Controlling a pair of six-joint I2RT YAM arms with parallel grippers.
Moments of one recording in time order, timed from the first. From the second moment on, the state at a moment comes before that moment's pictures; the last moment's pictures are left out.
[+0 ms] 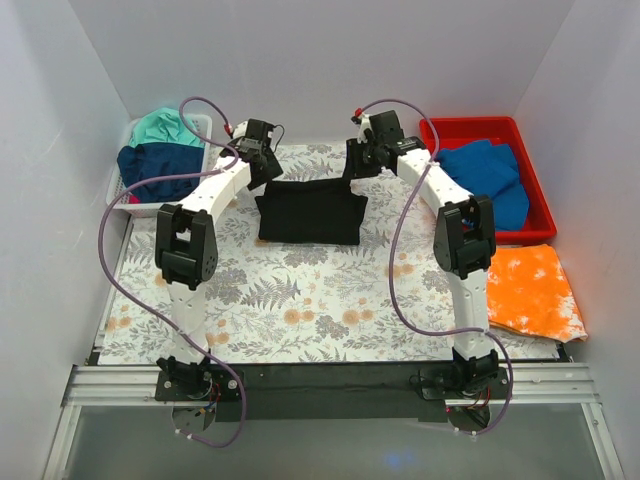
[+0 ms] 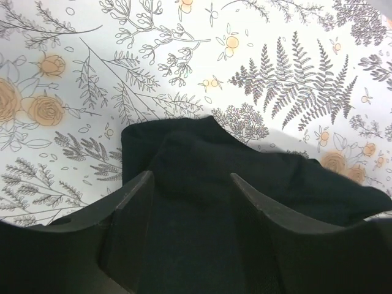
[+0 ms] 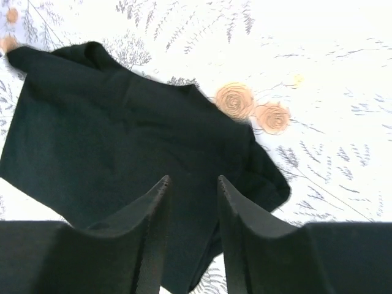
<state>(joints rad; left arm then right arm) -0.31 2.12 1.86 -0.61 -0.29 -0.71 0.39 2.25 2.03 -0.56 -0.32 0.17</state>
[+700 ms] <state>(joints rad) -0.33 1.95 1.47 -0.50 0.06 -0.70 0.49 2.09 1.65 -0.48 -0.43 0.22</state>
